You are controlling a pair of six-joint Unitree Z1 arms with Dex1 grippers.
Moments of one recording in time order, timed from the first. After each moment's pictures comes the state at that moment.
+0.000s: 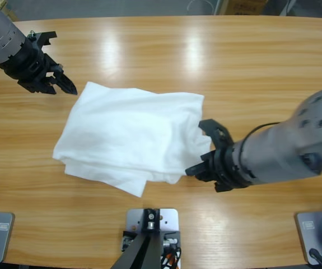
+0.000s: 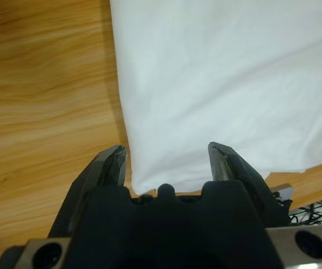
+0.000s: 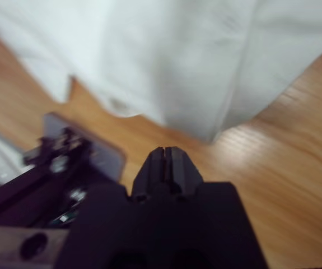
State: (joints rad) arm 0 -0.54 1.84 -1.45 1.04 -0.12 -0.41; arm 1 1.03 1.64 -0.86 0.41 0.23 0.69
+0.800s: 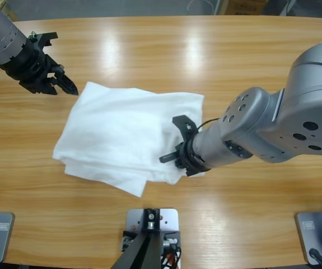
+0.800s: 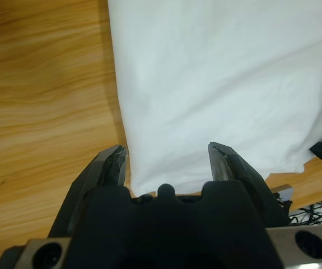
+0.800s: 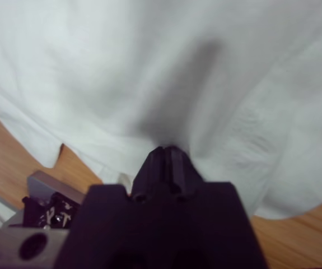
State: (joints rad) arm 0 -0.54 1.84 -1.44 1.02 -0.12 -0.41; arm 1 1.04 1.89 -0.97 0.34 0.16 0.69
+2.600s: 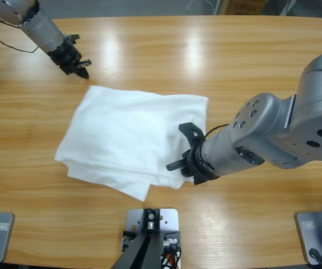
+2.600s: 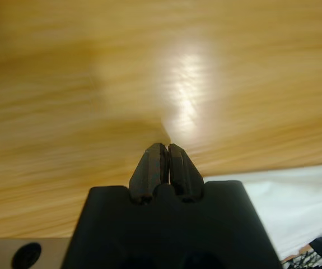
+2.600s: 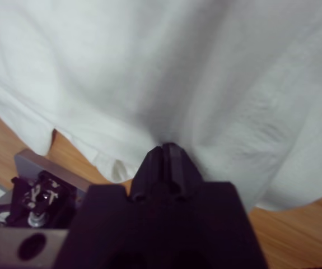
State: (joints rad) arm 0 -0.29 2.29 -1.74 0.93 -0.23 -0.27; arm 1 1.04 1.87 -0.92 0.37 0.20 0.69
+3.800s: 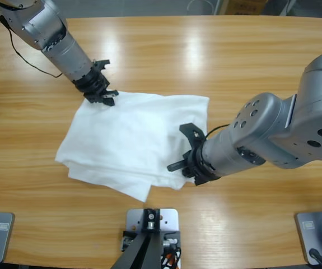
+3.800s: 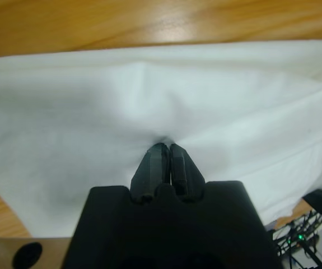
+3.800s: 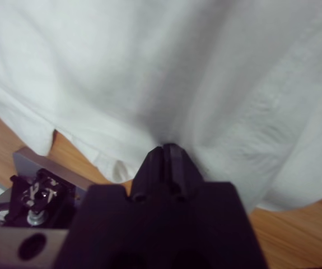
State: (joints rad) arm 0 -0.55 2.18 -1.51 0.82 -0.29 -0.38; arm 1 1.04 1.87 -0.92 0.37 0.21 0.69
